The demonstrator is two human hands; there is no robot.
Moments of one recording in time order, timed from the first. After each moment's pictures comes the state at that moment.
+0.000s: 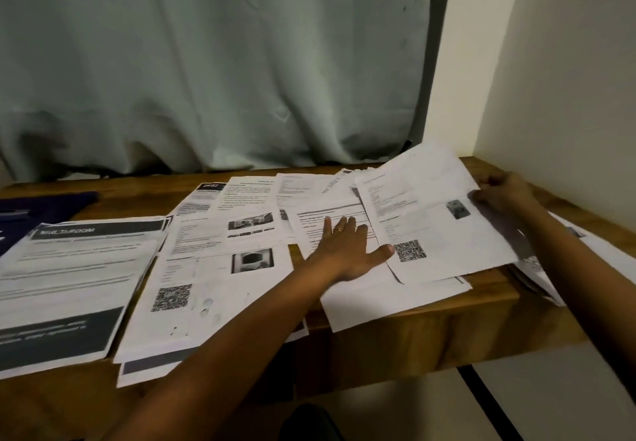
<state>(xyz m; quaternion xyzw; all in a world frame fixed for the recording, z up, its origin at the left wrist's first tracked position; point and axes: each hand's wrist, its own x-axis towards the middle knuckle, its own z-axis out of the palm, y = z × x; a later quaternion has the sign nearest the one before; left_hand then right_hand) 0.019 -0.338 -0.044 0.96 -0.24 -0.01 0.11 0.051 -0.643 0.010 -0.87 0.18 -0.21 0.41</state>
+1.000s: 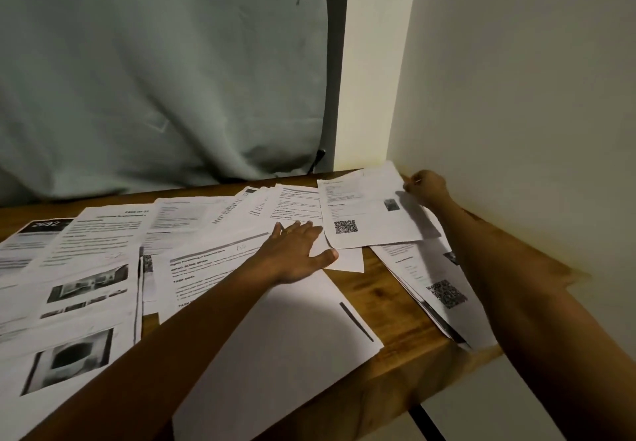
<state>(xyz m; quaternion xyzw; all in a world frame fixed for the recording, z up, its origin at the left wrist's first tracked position) 0.116 -0.436 -0.035 0.94 -0.32 -0.01 0.09 0.157 -0.752 0.006 -0.91 0.22 -0.23 0.27</state>
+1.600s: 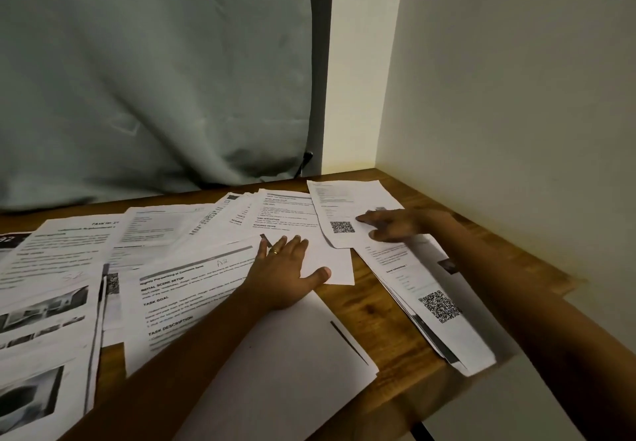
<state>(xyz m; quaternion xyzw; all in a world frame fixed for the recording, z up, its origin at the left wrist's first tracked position) 0.131 -0.454 -0.063 0.95 -0.29 0.01 0.06 0.145 -0.732 -0.008 -0.99 -0.03 0.15 0.05</state>
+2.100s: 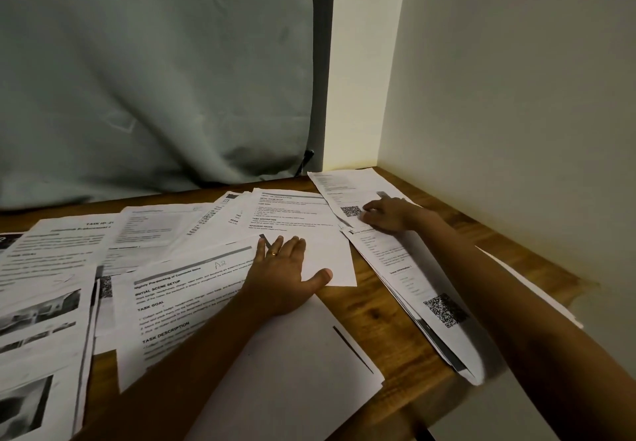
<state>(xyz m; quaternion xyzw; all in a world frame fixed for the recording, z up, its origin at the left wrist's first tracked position) 0.132 -0.454 -0.065 0.96 -0.28 0.02 0.04 0.173 -0.725 -0.018 -1.00 0.07 0.02 0.04</state>
